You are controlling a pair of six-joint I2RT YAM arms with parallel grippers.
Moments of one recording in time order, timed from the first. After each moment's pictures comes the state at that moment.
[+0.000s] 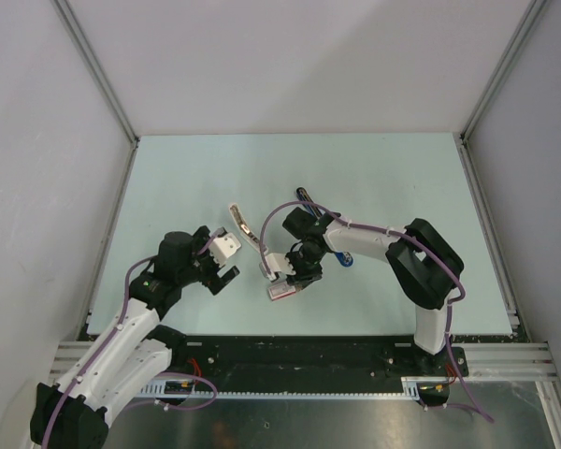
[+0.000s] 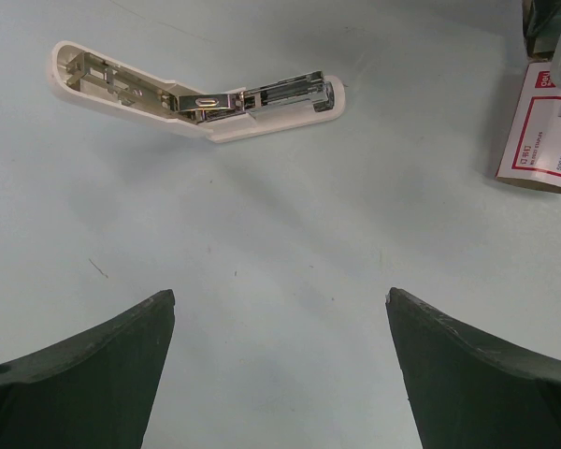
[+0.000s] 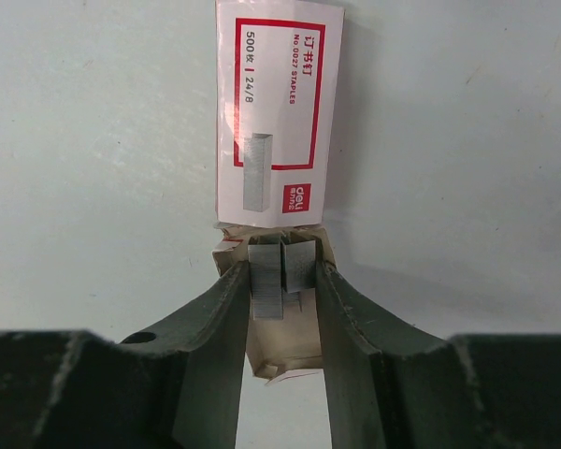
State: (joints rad) left arm -0.36 0.72 0.49 -0.41 0.24 0.55; right arm 0.84 1.89 1.25 -0.70 -0.45 -1.14
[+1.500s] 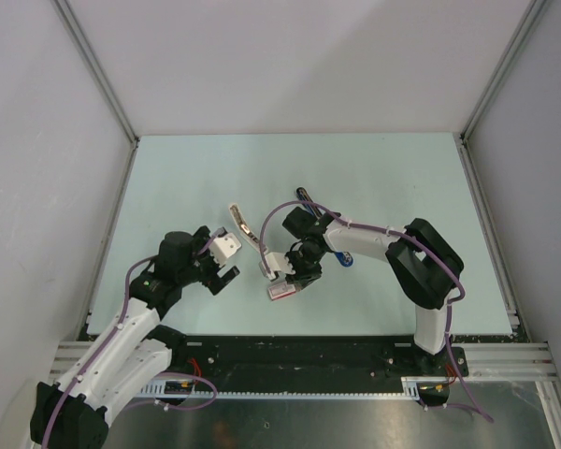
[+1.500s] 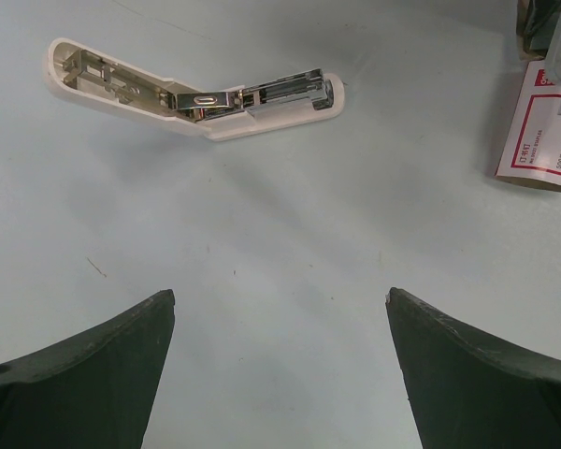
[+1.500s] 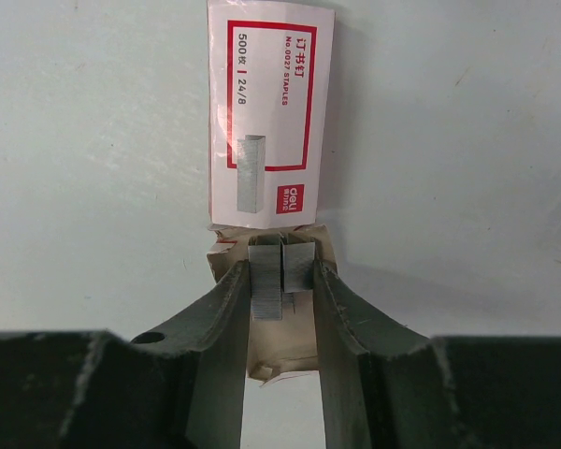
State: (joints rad) left arm -0.36 0.73 0.49 -0.41 0.24 0.55; right arm 0.84 1.90 1.25 -0.69 -0.45 -1.13
